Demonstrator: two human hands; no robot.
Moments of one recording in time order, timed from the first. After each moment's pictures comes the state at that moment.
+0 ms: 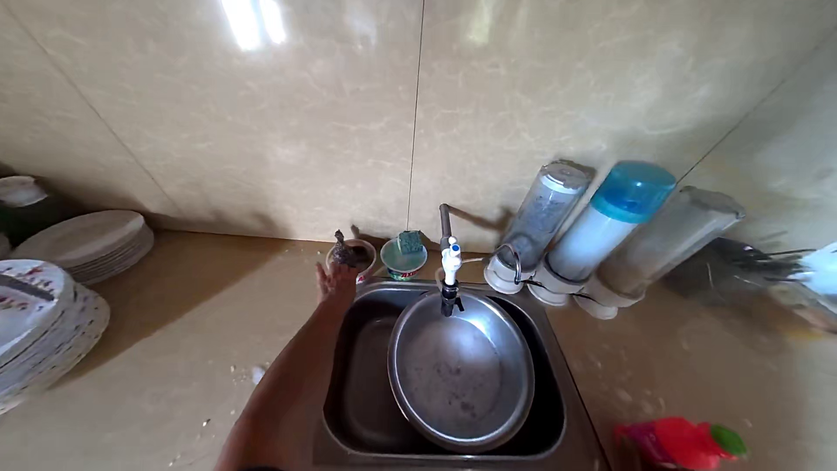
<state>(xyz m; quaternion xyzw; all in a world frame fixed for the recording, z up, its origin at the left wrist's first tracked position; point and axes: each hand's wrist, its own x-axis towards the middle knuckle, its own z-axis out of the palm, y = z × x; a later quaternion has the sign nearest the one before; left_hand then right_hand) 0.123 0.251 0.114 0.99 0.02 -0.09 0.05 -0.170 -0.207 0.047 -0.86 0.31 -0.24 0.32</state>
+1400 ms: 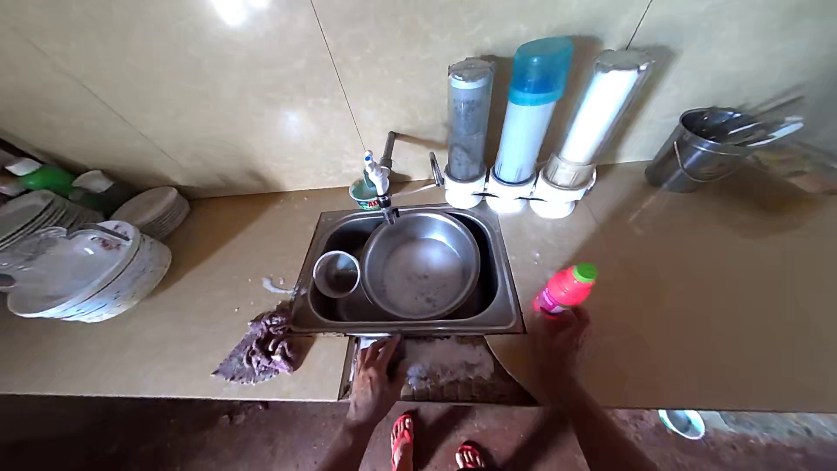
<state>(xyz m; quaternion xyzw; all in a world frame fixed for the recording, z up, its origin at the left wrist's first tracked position) -0.247 0.060 0.041 0.95 -0.03 0.09 0.29 -0.191 -0.258 0.012 -0.86 0.20 -0.26 0.39</state>
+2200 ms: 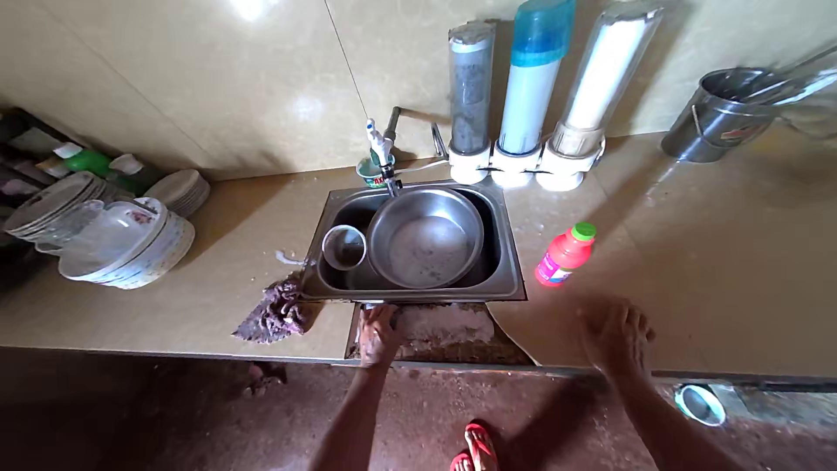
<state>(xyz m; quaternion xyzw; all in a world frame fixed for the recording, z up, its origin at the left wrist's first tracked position) -0.234 0.045 0.035 0.98 0.05 0.06 0.20 -0.242 -0.337 0.014 -0.95 0.18 -0.07 0.24</state>
